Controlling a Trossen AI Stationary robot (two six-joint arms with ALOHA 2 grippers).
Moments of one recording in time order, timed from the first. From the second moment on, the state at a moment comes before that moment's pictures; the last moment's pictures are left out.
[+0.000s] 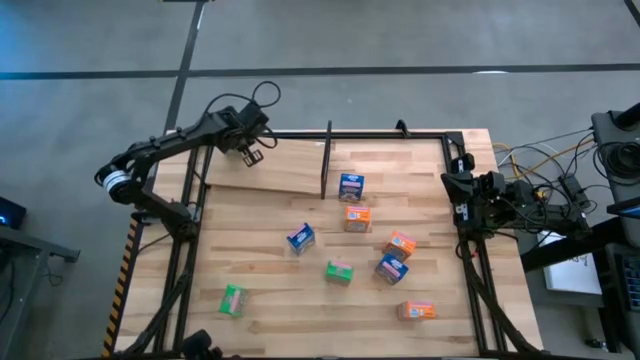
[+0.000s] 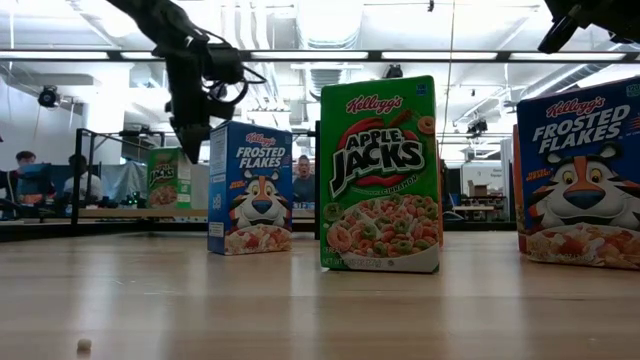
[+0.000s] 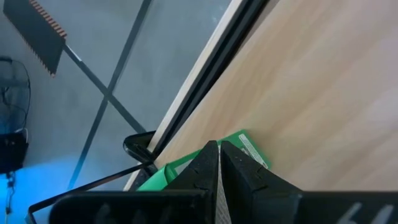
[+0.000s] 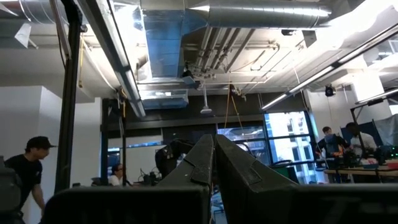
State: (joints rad) left arm 0.73 1.46 1.14 -0.83 -0.49 0.25; right arm -0.06 0.11 0.12 0.60 0.09 0.03
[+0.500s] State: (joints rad) left arm 0.69 1.42 1.20 -1.03 -0.29 0.21; right arm -0.06 0.11 0.13 0.60 0.09 0.03
